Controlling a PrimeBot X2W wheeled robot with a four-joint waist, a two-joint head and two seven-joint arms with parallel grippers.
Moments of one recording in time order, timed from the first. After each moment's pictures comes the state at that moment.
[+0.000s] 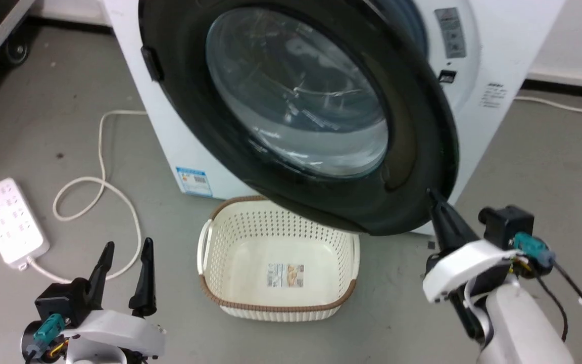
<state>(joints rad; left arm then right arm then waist) -0.08 0.33 -0.20 0.15 -0.53 0.09 -0.24 -0.38 -0.05 0.13 0.47 0.20 0.13 -0.20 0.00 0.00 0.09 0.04</state>
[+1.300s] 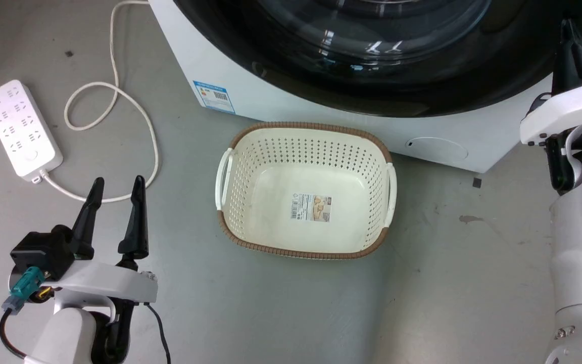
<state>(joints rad) -0.24 0.29 -0.11 0.17 -0.48 -0.03 -0.26 -0.92 -0.04 -0.43 0.75 -0.16 0.13 -0.25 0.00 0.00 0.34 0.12</state>
